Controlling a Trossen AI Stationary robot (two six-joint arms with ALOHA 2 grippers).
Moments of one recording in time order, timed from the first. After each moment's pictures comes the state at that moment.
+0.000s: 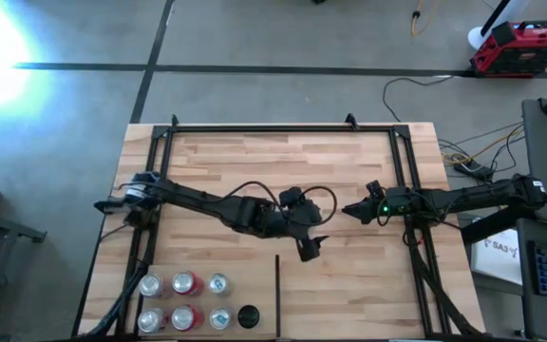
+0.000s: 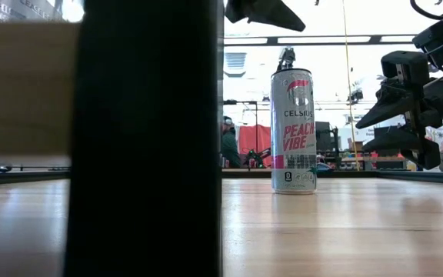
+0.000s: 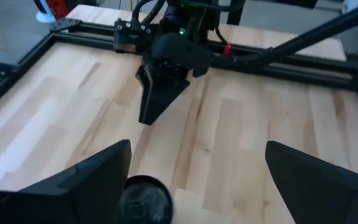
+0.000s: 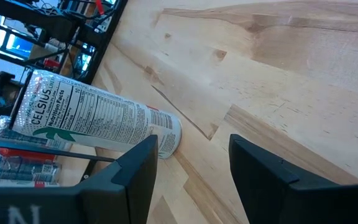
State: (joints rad) left arm -0.24 1.98 1.82 -0.45 -0.40 -0.30; right arm 0.00 0.57 0.03 0.11 0.08 1.07
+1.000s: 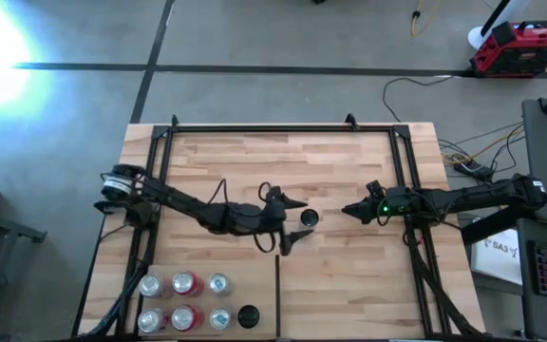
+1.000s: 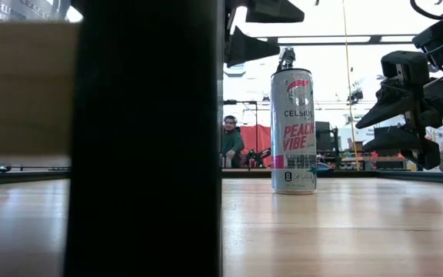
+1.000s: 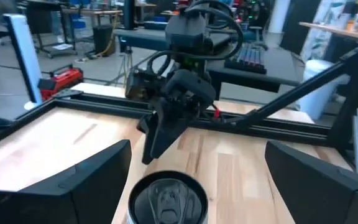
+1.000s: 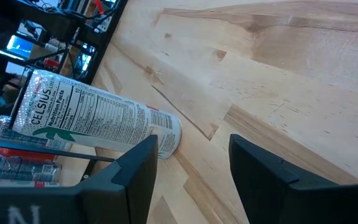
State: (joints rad) left arm -0.20 1.80 1.02 0.67 -0.37 -0.13; right arm 0.00 0.57 0.03 0.11 0.08 1.07
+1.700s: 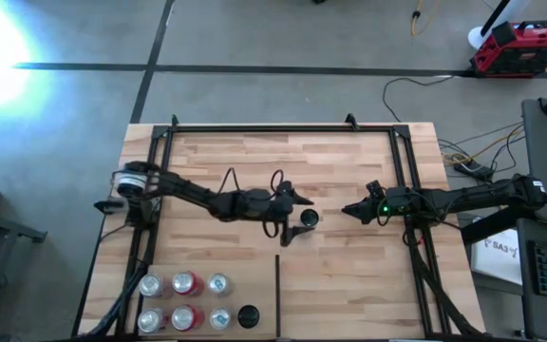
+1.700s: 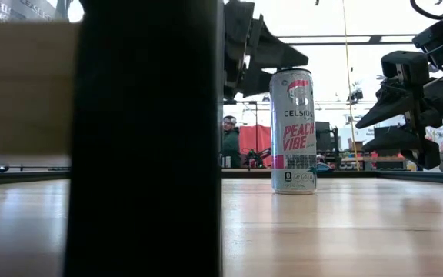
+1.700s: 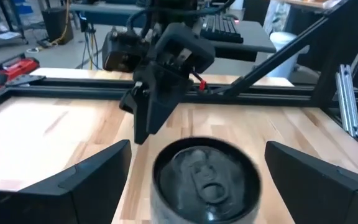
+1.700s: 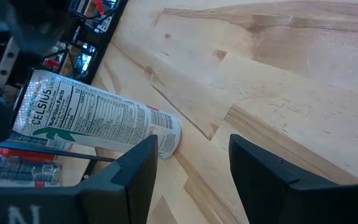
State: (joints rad) left arm -0.07 1.89 1.01 0.72 -0.05 -0.06; right arm 0.00 0.57 0.03 0.11 0.08 1.07
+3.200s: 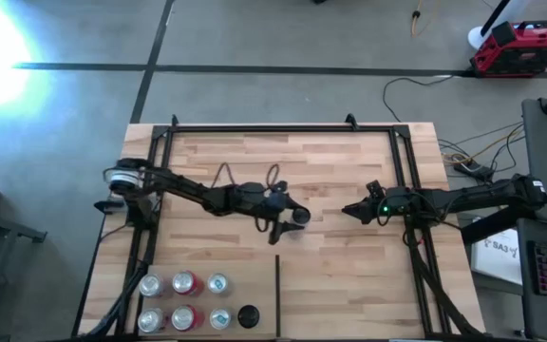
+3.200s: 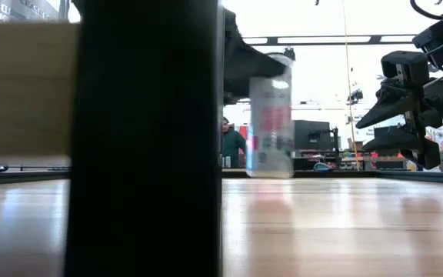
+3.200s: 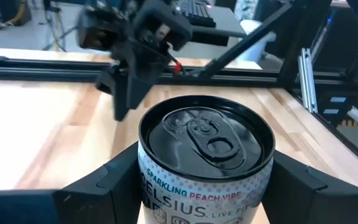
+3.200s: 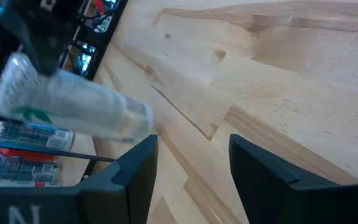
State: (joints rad) left arm -0.02 1.84 0.94 0.68 0.14 -0.07; right arm 0.00 0.57 0.03 0.11 0.08 1.07
